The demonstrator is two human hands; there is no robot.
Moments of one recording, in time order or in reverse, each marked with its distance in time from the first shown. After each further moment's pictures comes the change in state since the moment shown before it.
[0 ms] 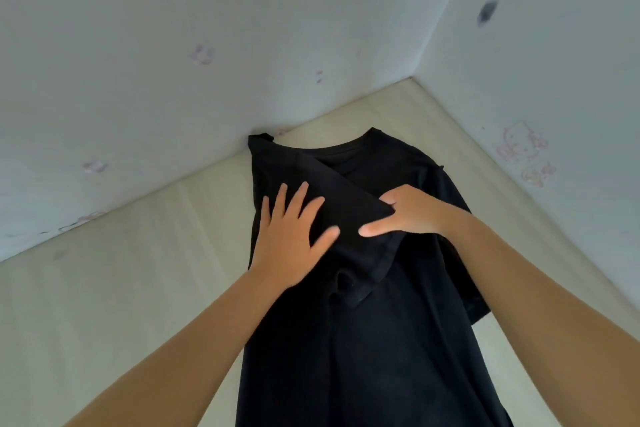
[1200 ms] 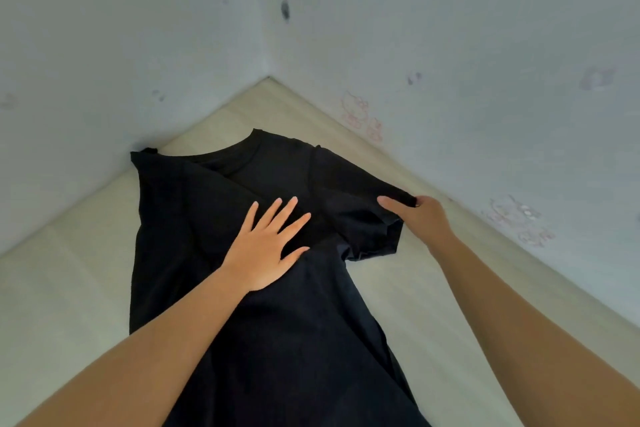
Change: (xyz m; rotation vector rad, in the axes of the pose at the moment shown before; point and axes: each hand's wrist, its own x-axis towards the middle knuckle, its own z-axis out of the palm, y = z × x) left_hand -0.004 0.125 0.042 0.296 -0.202 0.489; right_hand -0.155 0.176 -0.006 0.657 0.792 0.360
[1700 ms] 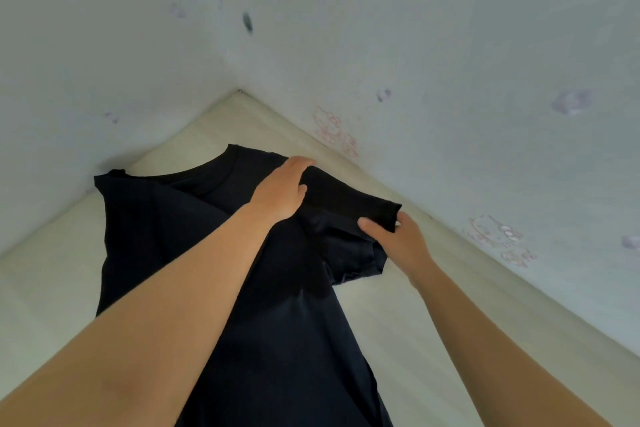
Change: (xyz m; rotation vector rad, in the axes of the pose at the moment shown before) left_hand 0.150 0.020 -0.054 -0.523 0.085 -0.084; right_hand 0.011 0.013 0.000 0.153 -0.051 -0.016
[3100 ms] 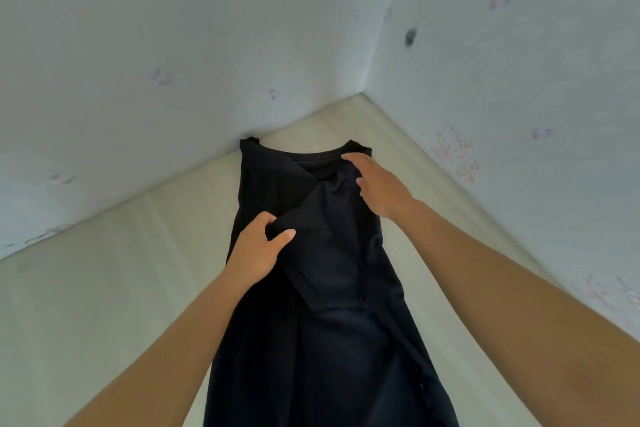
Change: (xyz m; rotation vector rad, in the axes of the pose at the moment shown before) left_hand -0.204 -0.116 -0.052 -0.502 0.258 -0.620; right_hand 0.020 -0.120 0.186 -0.914 -0.362 -0.728
